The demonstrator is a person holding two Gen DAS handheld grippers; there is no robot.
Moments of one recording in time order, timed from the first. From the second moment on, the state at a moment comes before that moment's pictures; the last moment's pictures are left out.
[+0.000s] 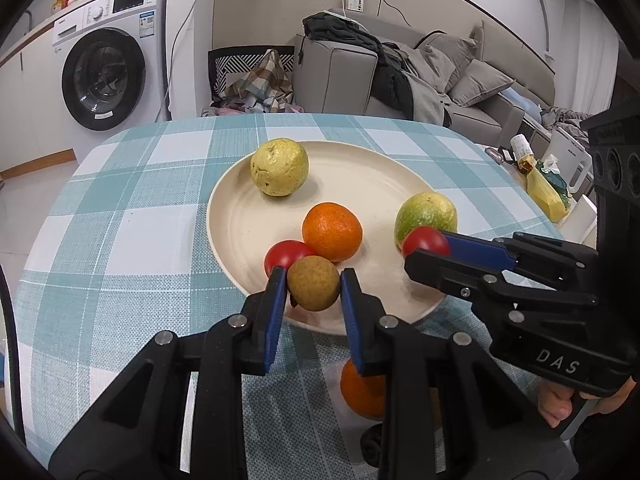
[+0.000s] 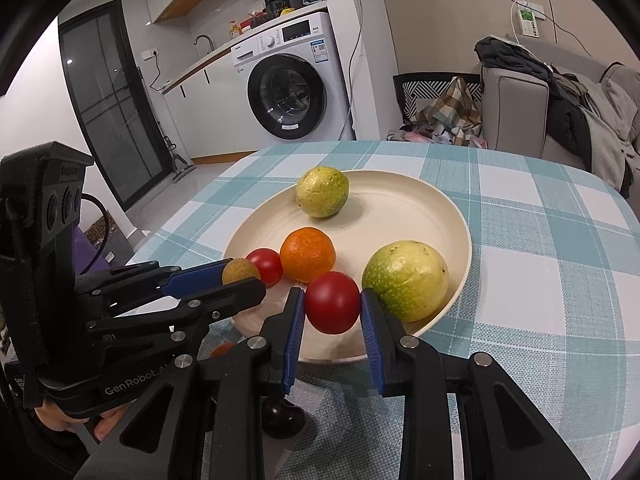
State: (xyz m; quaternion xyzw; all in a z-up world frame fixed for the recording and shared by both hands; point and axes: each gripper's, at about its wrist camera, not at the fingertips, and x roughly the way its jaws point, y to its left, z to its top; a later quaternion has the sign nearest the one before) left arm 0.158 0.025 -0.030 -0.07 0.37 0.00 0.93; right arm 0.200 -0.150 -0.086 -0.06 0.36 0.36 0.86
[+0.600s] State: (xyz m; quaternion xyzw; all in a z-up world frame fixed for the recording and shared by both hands) left arm 0.131 0.032 -0.019 -0.08 0.33 0.04 0.94; right arm 0.191 -0.178 -0.074 -0.05 0.32 0.34 0.88
